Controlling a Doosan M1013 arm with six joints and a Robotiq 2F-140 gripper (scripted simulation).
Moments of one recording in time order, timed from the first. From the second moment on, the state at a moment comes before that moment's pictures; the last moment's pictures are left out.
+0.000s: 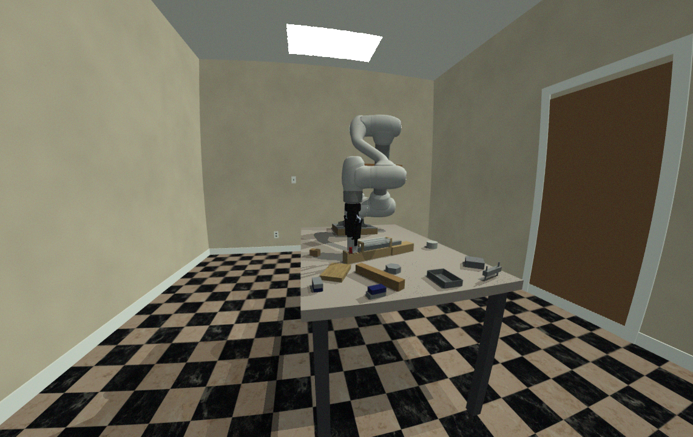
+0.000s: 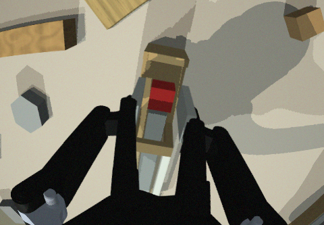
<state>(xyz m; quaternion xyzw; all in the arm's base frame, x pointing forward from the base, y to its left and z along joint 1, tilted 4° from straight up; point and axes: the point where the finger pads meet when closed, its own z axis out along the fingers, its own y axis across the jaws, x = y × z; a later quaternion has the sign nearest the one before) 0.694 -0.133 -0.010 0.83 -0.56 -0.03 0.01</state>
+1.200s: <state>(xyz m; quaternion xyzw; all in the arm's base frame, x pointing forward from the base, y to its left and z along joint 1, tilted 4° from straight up) 0.694 -0.133 -0.010 0.83 -0.56 -0.03 0.01</state>
